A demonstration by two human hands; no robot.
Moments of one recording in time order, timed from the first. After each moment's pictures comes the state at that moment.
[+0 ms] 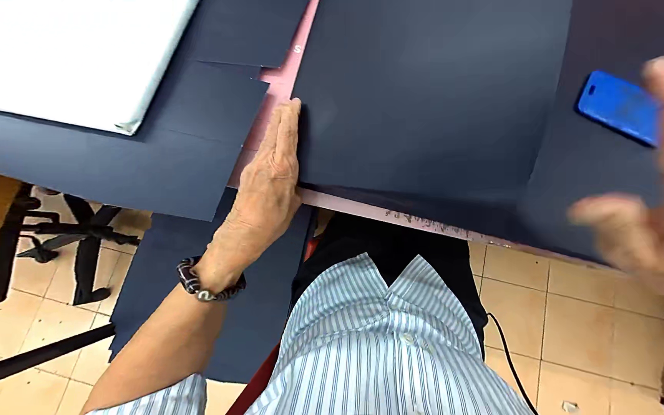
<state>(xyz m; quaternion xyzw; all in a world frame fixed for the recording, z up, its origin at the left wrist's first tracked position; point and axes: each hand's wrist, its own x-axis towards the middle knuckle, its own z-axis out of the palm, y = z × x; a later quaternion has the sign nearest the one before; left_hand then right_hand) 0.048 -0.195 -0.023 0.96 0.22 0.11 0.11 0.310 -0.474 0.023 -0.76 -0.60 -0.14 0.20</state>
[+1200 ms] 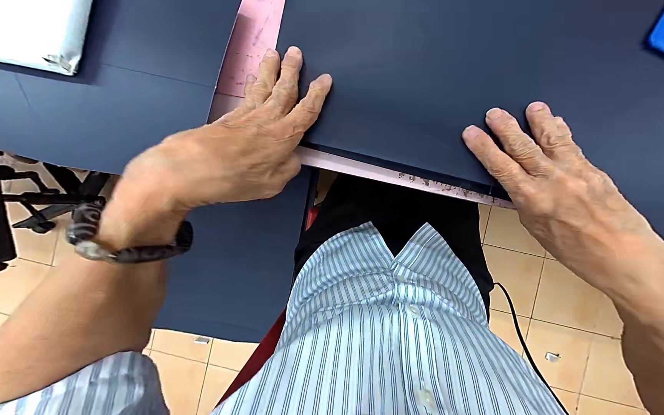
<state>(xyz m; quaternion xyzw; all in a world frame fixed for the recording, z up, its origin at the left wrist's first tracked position) 0.047 -0.152 -0.010 0.99 0.05 -0.08 0.13 0.263 -0.448 -0.027 -0.74 -0.67 0.04 0.07</state>
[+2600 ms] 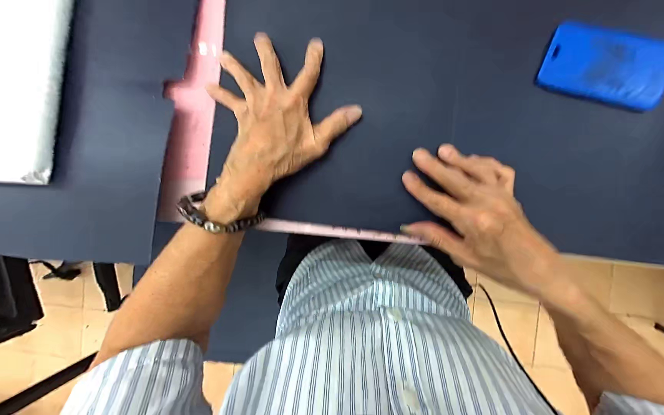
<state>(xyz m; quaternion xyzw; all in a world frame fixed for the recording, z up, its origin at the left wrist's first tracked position) 0.190 -0.168 -0.034 0.96 0.26 0.00 0.03 0.281 -0.453 -0.047 -0.74 -0.62 0.05 0.26</state>
